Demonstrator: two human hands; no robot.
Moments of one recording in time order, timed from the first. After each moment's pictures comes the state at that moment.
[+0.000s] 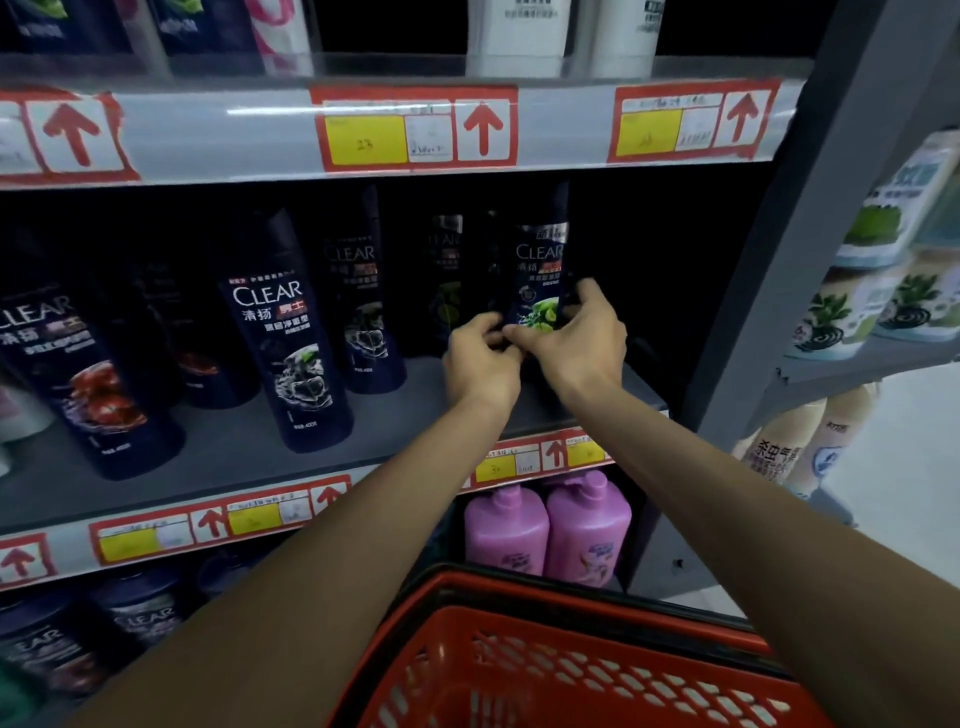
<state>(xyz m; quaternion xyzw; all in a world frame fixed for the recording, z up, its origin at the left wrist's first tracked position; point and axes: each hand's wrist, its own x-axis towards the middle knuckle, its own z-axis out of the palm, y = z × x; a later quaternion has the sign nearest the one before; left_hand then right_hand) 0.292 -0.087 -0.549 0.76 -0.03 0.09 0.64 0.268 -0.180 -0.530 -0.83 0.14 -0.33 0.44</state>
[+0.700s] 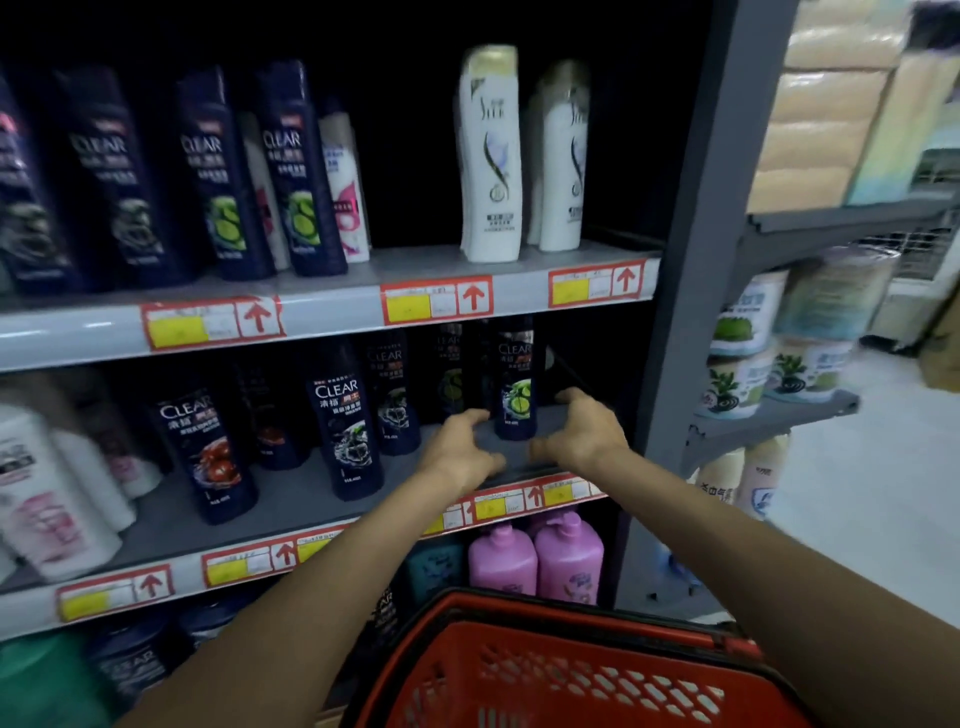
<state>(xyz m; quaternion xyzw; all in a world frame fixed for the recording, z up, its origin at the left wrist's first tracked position) 0.217 -0.029 -0.496 0.91 -0.11 -0.05 0.41 0.182 -0.194 -0.478 -0.93 0.16 -0.09 0.33</state>
